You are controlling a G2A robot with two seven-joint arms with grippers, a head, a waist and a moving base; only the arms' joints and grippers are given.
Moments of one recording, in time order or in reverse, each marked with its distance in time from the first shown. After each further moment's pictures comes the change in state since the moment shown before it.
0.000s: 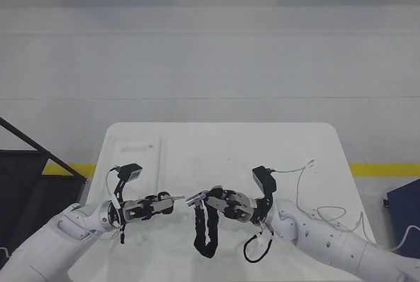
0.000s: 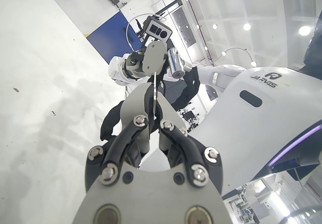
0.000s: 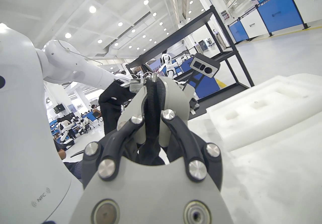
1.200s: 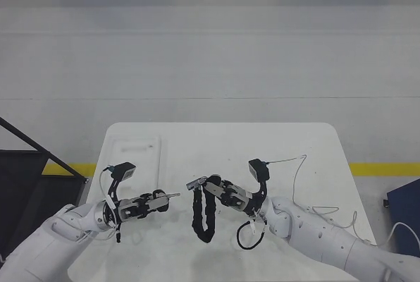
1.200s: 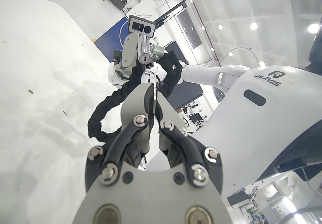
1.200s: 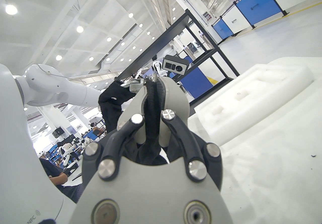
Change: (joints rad) left arm 0.062 -0.022 -0.108 0.005 0.047 0.000 0.000; right arm -0.001 -0.066 -0.002 0.134 0.184 0.000 0.103
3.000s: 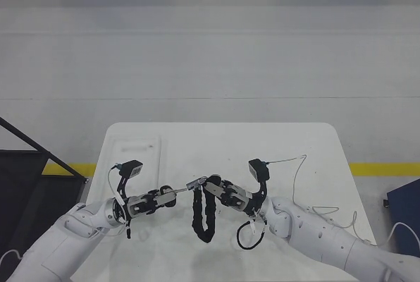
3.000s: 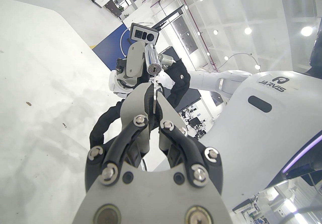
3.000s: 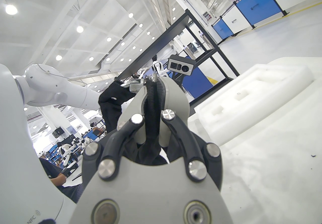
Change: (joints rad) left arm -0.035 -0.093 0.007 0.056 0.025 0.000 0.000; right arm 0.000 0.000 0.000 0.000 0.000 0.000 0.000
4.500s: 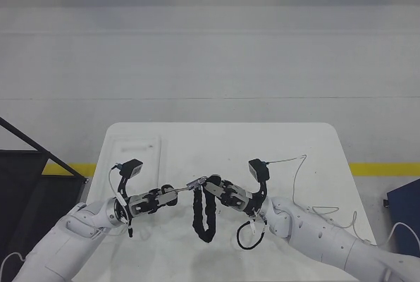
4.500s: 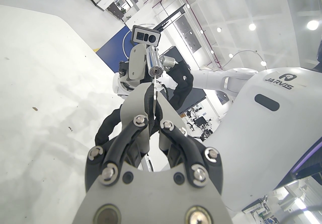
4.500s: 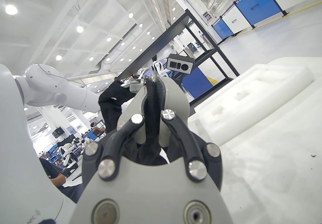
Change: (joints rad) left arm 0.031 -0.048 -0.069 -0.002 0.074 0.000 0.000; right arm 0.000 0.000 0.000 0.000 0.000 0.000 0.000
